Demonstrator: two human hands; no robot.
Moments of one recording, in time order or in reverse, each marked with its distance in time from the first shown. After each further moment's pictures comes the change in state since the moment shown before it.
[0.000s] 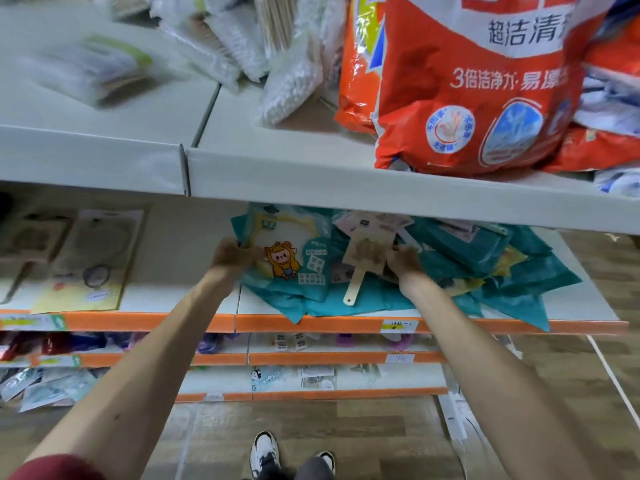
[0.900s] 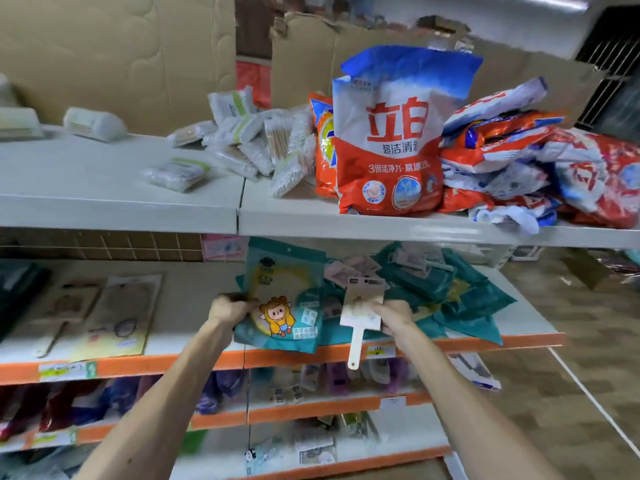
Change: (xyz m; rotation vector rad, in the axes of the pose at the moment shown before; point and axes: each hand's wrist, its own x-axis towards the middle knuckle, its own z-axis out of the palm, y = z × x) left_hand -0.072 0.000 -0.042 -0.267 0.002 -0.011; right_hand -0.097 0.018 -0.041 0.063 0.047 0.051
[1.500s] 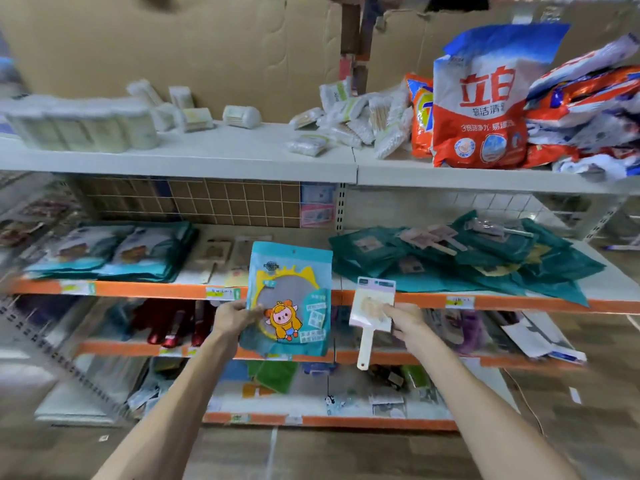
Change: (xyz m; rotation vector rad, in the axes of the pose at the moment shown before) left_hand -0.142 -0.085 -0.215 -0.011 0.133 -0.016; right_hand -0.201 0.038 0.123 0.206 -0.174 0.081
